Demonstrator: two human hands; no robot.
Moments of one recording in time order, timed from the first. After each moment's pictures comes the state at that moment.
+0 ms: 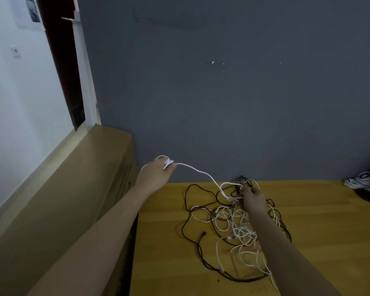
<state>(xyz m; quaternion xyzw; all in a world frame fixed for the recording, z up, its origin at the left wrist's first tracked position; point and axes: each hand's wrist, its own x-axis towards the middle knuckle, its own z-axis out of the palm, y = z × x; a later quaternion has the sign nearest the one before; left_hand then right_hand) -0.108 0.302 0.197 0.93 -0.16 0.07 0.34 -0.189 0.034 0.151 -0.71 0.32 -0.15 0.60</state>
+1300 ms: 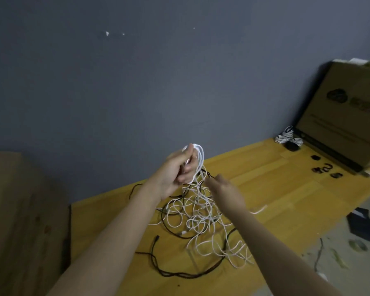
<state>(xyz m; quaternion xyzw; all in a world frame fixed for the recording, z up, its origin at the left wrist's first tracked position) -0.129 0.009 0.212 0.48 -0.26 -0.39 0.74 -0.208 -0.155 0.109 -0.98 0.10 -0.18 0.08</state>
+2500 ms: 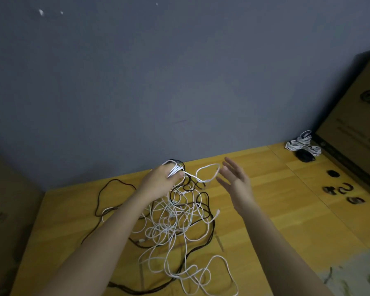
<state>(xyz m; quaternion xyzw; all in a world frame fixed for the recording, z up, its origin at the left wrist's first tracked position) -0.108 -0.089 0.152 0.91 -0.27 -0.07 0.31 -0.196 -0.293 0.125 -0.56 0.21 -0.18 0.79</state>
